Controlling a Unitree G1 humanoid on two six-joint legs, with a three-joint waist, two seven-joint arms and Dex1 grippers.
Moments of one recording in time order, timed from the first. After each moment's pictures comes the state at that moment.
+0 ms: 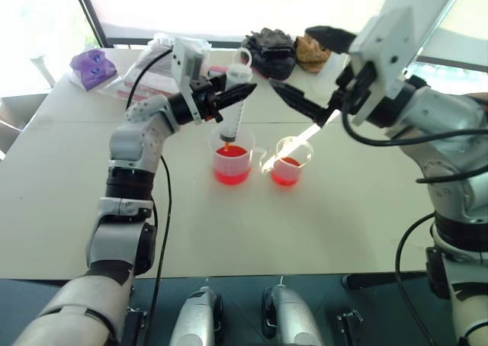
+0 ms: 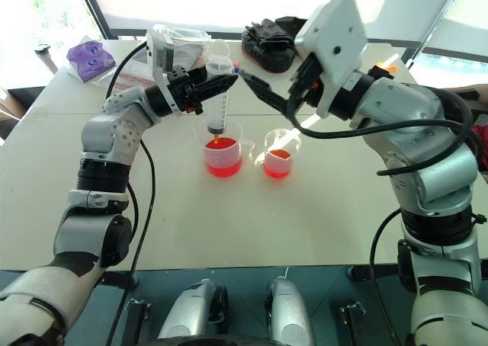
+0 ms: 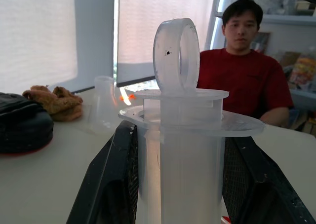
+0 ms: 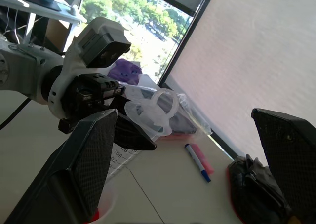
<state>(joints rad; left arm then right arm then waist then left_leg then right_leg) -0.95 0.30 0.07 0.38 -0.43 0.37 -0.95 -0.81 -0.72 0.04 -0.49 0.48 0.64 0.51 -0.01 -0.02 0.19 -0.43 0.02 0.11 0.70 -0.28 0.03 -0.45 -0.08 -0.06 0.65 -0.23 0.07</state>
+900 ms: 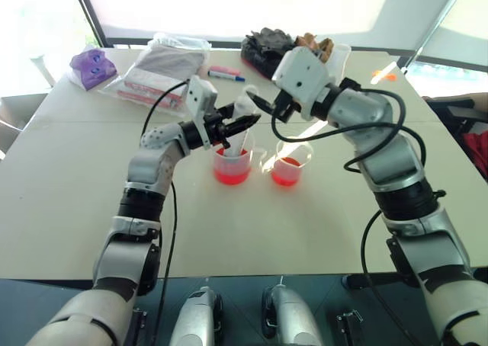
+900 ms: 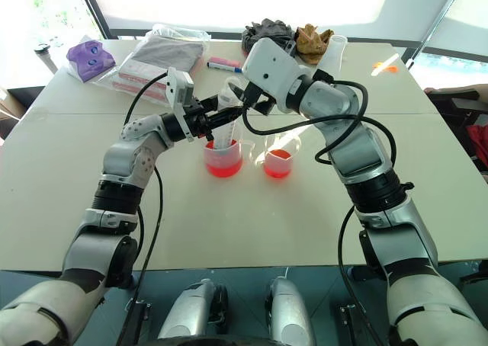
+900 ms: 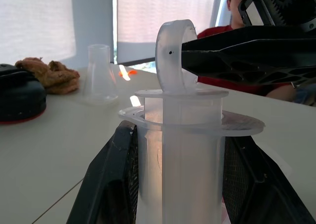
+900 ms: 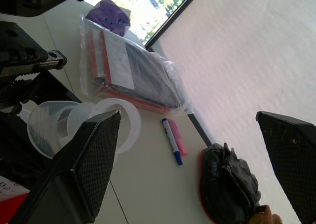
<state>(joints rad) -0.84 0.26 0.01 0.36 -0.37 0.27 -0.92 -0.92 -0.54 0.27 -0.03 -0.03 0.28 0.55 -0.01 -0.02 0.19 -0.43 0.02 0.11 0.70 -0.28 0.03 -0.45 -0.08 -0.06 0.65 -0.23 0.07</state>
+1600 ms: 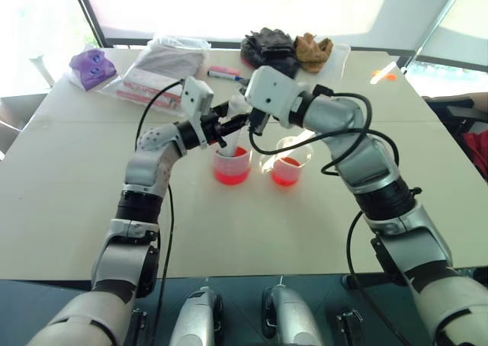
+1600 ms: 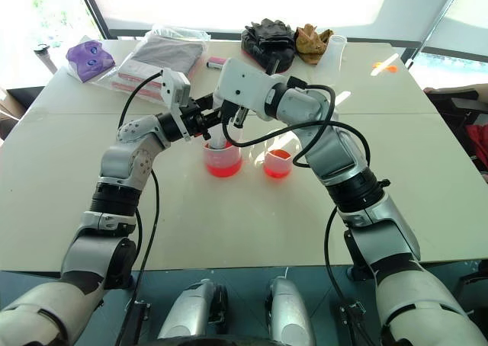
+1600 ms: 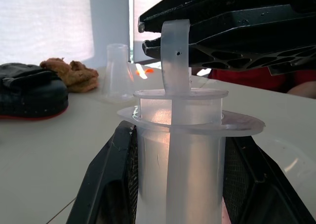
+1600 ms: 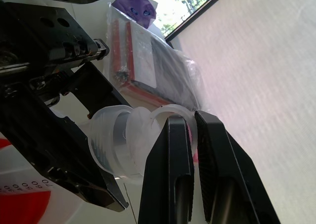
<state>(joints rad) -0.82 0.27 0.02 0.35 -0.34 0.24 -0.89 -0.95 -0.45 0.34 -0.01 -0.17 0.30 0.59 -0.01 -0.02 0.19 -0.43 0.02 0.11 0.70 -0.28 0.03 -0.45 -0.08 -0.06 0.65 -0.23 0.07</state>
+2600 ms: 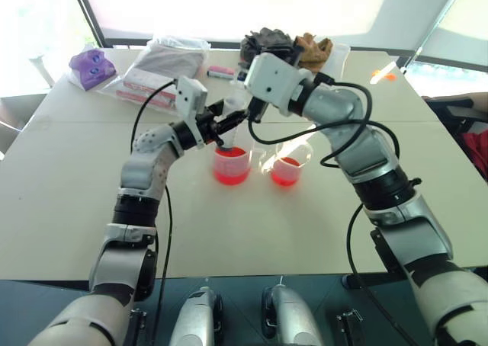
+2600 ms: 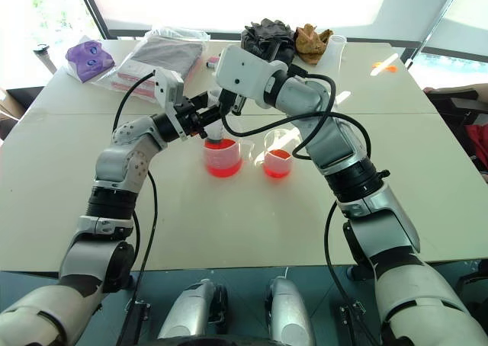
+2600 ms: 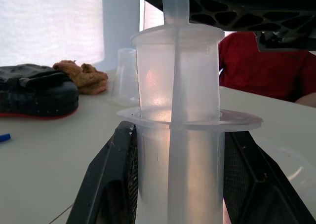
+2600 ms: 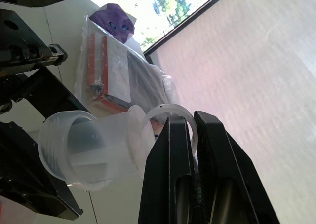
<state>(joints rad) -0.78 0.28 0.03 0.29 -0.36 0.27 -0.84 -1.01 -0.45 0.34 0.09 -0.18 0.17 0.51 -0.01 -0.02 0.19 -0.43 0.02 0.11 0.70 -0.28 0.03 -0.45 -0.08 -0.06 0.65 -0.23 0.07</state>
